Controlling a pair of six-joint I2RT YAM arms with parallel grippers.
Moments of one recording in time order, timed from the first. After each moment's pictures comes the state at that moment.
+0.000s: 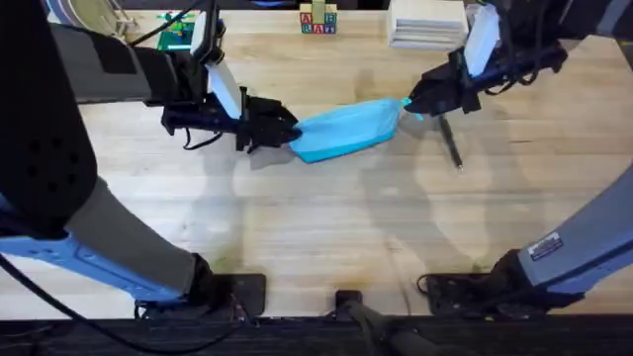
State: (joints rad) left arm 0.08 1.82 0.95 -0.69 1.21 1.36; right arm -0.12 1.96 1.41 -1.13 -0.90 -1.51
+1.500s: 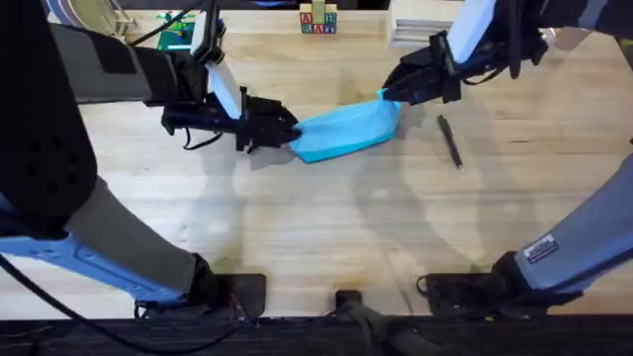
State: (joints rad) left arm 0.08 1.82 0.95 -0.69 1.21 1.36; right arm -0.01 1.95 1.45 -1.12 -1.08 -1.51
